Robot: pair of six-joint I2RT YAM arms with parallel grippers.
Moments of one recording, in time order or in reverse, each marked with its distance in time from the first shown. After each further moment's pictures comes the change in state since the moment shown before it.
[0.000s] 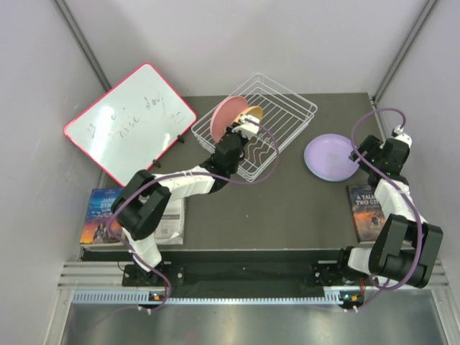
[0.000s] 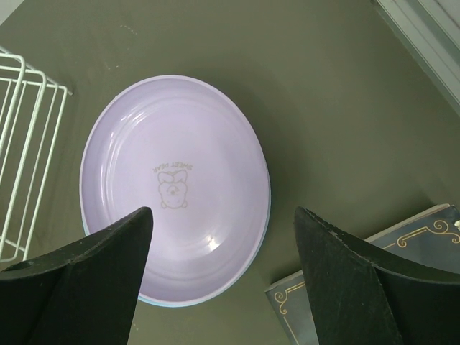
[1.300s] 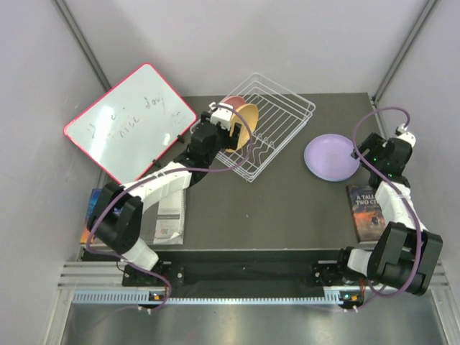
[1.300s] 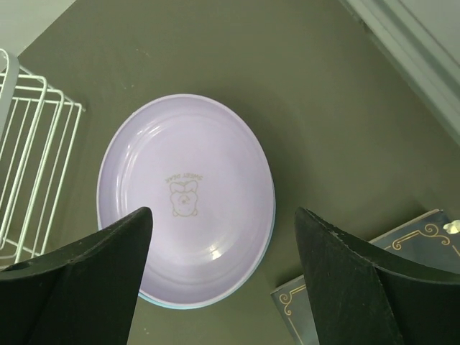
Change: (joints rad) left arm 0.140 -0.200 -0.028 -0.256 0.332 -0.340; right arm 0.000 -0.044 0.002 -0.003 0.012 0.015
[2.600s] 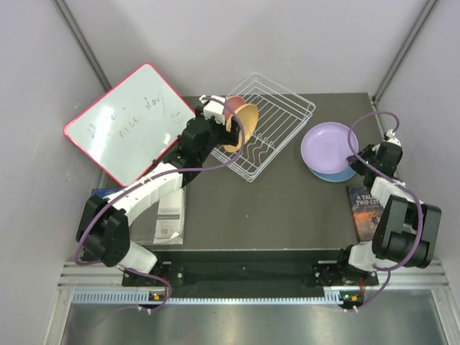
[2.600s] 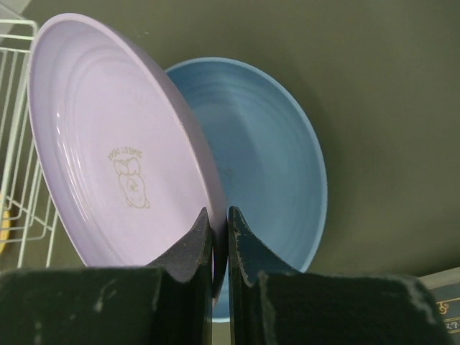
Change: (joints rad) left arm 0.000 -0.104 0.054 -0.109 0.082 -0.113; right arm 0.006 0.171 -0.047 0.173 -0.177 0.076
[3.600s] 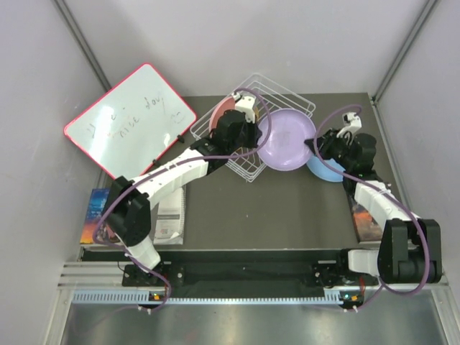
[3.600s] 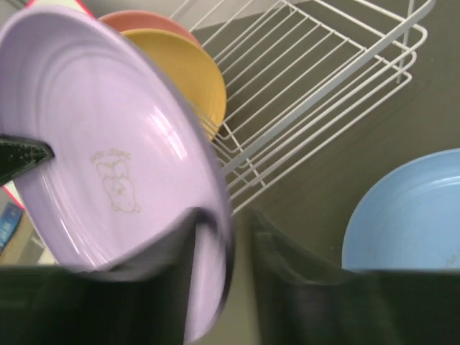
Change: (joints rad) left arm -0.141 0.226 0.301 -0.280 0.054 -0.238; right arm 0.338 -0.145 -0.008 0.222 -0.249 -0.026
